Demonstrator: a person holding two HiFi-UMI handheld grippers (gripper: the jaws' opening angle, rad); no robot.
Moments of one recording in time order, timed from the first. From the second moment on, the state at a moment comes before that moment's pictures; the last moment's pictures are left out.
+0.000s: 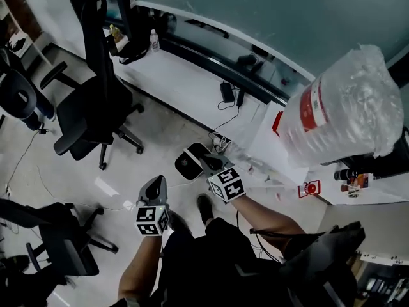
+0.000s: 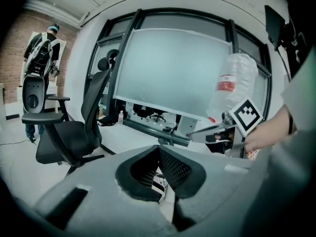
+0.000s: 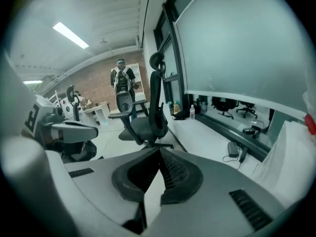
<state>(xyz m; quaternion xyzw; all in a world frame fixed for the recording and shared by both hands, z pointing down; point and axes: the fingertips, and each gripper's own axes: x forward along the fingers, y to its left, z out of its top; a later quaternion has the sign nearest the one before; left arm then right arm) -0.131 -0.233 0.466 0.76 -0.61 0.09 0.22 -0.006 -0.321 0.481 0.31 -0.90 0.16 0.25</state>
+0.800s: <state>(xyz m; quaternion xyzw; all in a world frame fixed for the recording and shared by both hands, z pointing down) -0.129 -0.225 0.346 0.77 -0.61 0.01 0.17 -0.023 -0.295 0.340 0.30 -0.93 0.12 0.16</state>
